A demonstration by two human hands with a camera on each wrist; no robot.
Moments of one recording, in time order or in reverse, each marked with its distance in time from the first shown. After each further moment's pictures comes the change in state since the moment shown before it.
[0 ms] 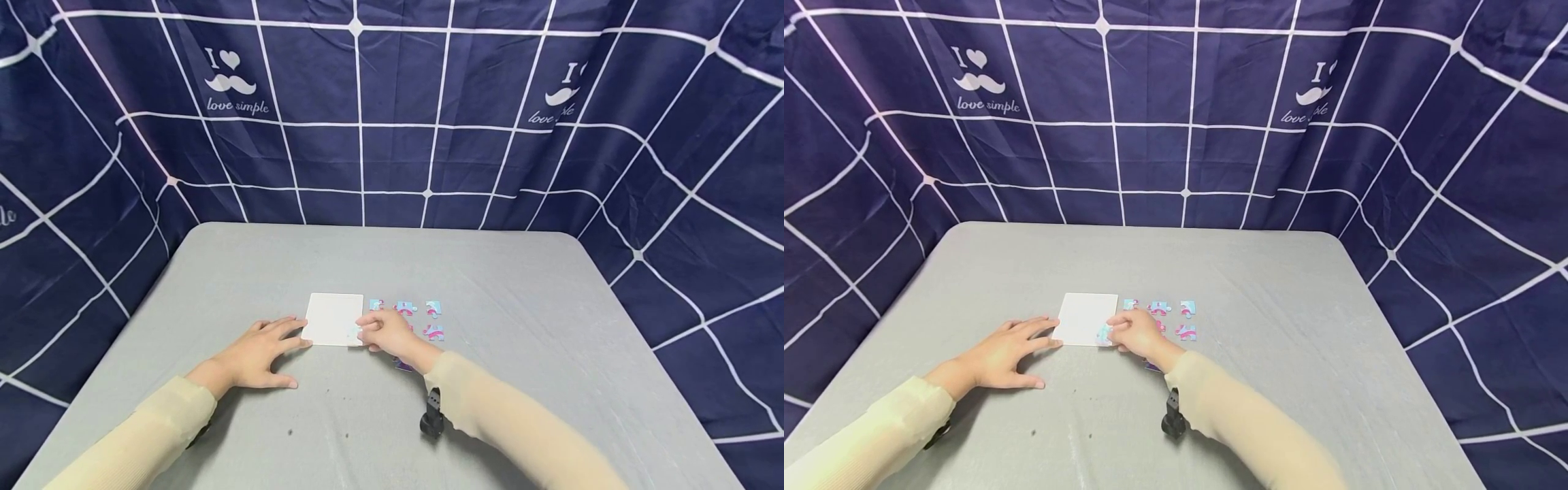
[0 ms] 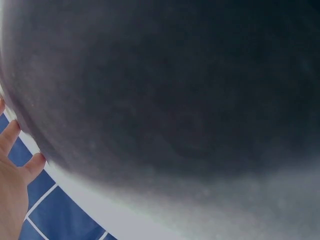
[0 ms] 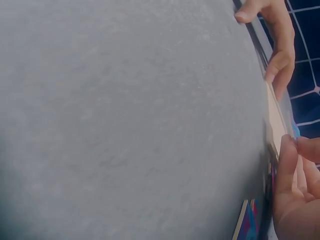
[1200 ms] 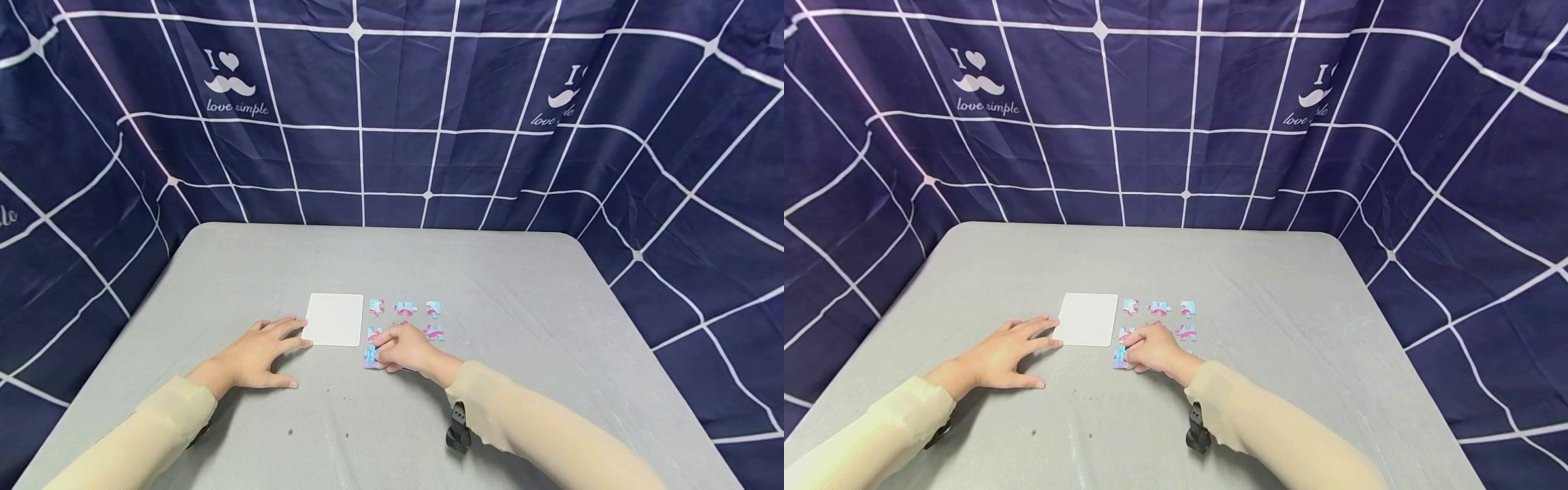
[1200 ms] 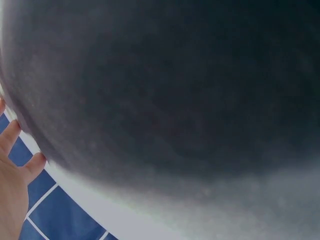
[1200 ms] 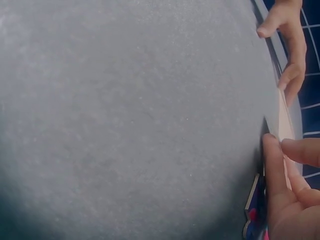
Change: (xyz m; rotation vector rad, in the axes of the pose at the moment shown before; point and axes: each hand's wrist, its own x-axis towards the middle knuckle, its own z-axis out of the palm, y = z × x) left_hand 0.001 -0.002 -0.001 -0.016 0.005 0.009; right_hand -0.029 0.009 -0.015 -0.035 -0.039 0.088
